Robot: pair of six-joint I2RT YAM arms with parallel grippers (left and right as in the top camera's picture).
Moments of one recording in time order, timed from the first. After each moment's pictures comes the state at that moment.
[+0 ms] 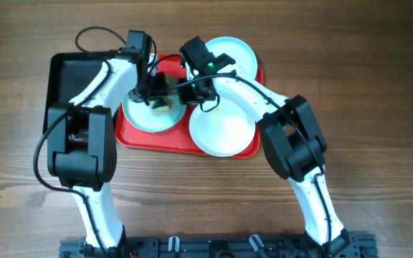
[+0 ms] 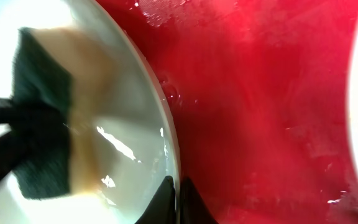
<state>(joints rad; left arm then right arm) -0.15 2.10 1.50 -0.79 0.08 -0.25 0.60 2.36 1.85 -0.71 -0.28 0.44</state>
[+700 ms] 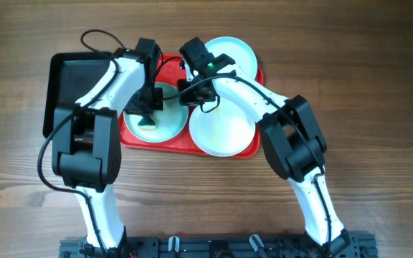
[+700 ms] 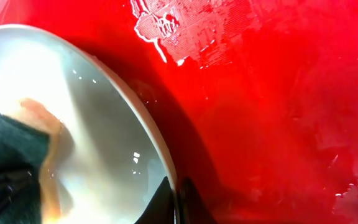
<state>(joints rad) -0.20 2.10 1.52 -1.06 -0.06 -0.21 0.60 2.36 1.85 -0.73 -0.30 0.44</state>
